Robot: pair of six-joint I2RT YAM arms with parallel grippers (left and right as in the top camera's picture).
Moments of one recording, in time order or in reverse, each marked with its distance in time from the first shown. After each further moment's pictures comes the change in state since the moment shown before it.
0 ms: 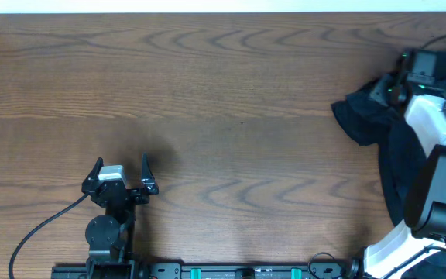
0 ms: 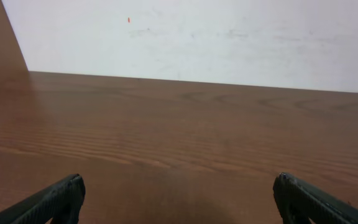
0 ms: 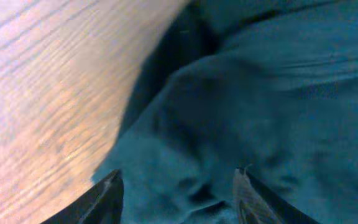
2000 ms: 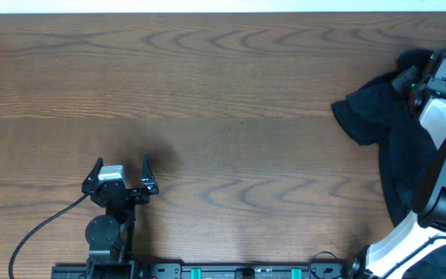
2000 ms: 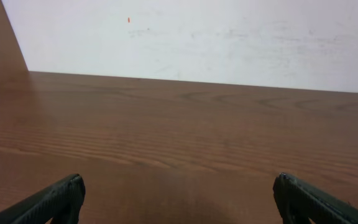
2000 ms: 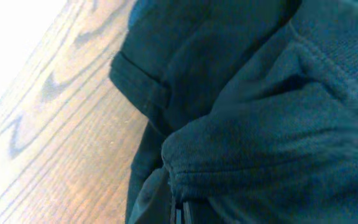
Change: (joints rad) left arm 0.000 0.000 0.000 0.000 0.000 0.000; right arm -0.101 0.077 -0.002 0.264 -0.071 0.186
